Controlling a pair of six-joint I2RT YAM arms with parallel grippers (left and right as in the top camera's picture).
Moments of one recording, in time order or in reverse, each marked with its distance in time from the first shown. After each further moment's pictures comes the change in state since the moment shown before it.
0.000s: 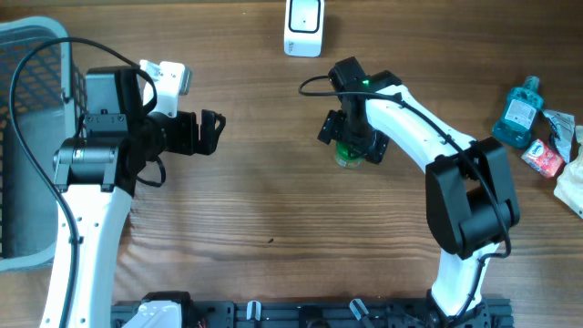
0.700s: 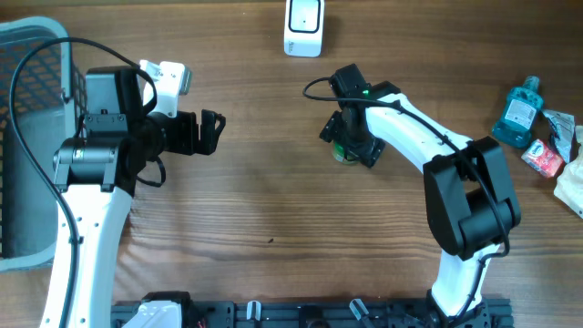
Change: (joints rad) left arm 0.000 0.000 0.000 0.000 0.000 0.000; right arm 0.000 -0.004 -0.092 0.147 0.005 0.116
